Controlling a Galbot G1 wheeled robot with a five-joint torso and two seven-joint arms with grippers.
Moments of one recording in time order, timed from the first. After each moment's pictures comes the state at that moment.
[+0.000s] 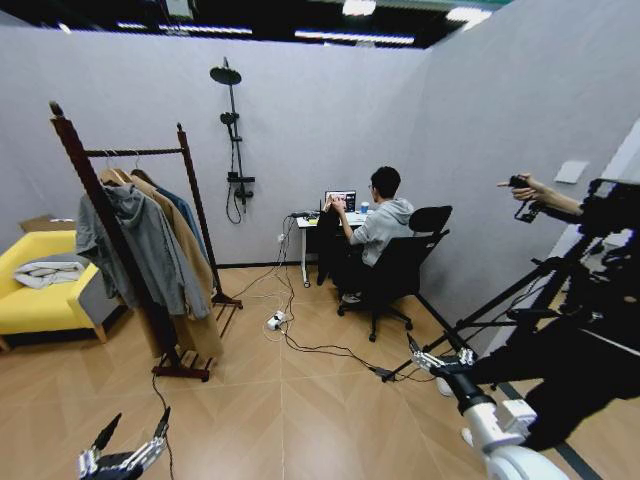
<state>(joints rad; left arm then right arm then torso) 1.94 -1.35 -0.90 -2.27 -0.51 -0.14 0.13 -1.51 1.26 0.86 2.17 0.43 -0.08 -0.10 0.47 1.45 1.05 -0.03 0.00</state>
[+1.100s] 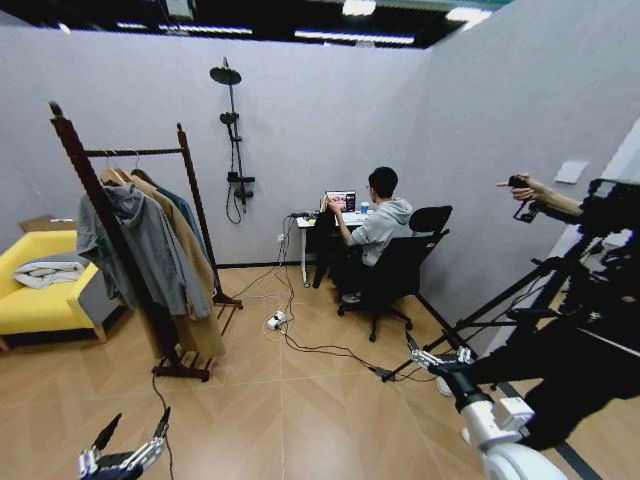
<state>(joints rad) 1.94 -1.35 -0.90 -2.27 -0.51 -0.14 0.13 -1.49 1.28 0.84 2.17 0.42 -0.10 -0.10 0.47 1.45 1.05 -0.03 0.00</state>
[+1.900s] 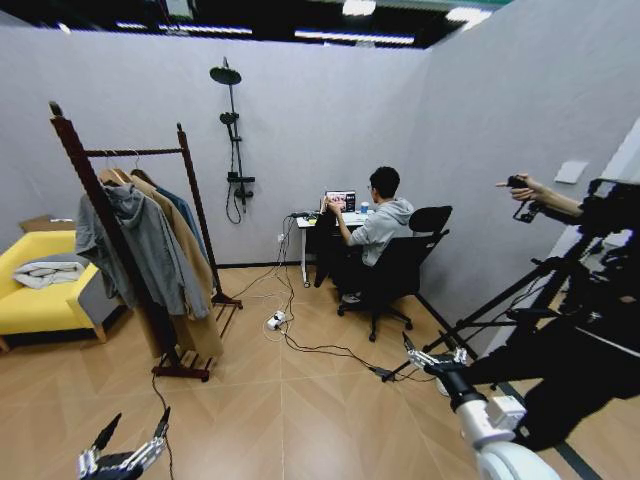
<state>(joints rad) 1.94 -1.35 -0.90 -2.27 -0.51 -0.14 0.13 -1.46 1.31 0.82 2.17 0.39 -0.13 -0.09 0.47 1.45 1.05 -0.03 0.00</state>
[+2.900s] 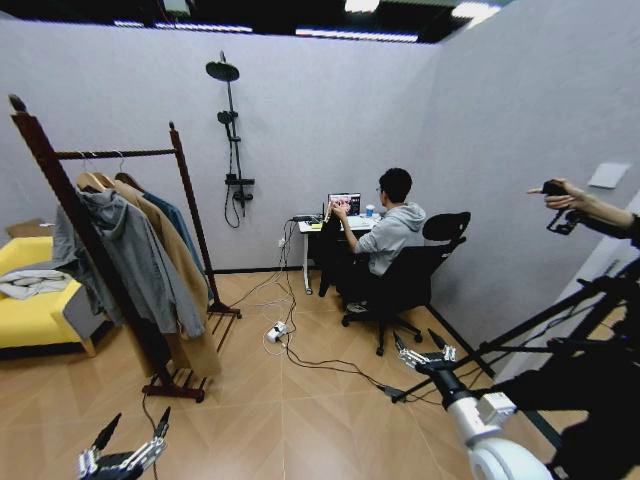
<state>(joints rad) 1.94 -1.35 -0.90 -2.27 -0.51 -0.14 0.13 -1.44 1.32 0.79 2.17 0.38 -0.14 -0.14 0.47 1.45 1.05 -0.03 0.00</state>
